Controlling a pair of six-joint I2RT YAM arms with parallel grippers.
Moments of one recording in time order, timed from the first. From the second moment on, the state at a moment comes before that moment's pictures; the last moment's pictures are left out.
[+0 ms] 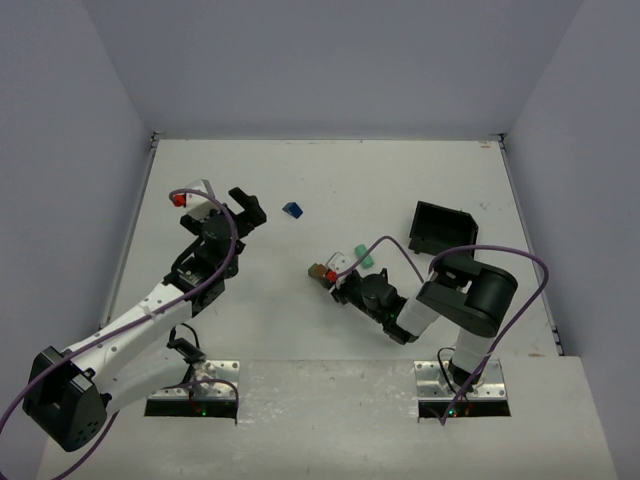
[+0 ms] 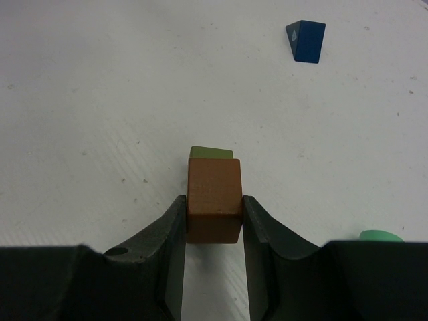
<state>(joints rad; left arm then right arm) -0.54 0.94 0.61 0.11 -0.73 -0.61 0.96 1.80 0.29 1.28 0.15 -0.17</state>
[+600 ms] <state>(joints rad) -0.54 0.94 0.61 0.11 -0.73 -0.61 0.96 1.84 0.31 1.31 0.17 -0.16</state>
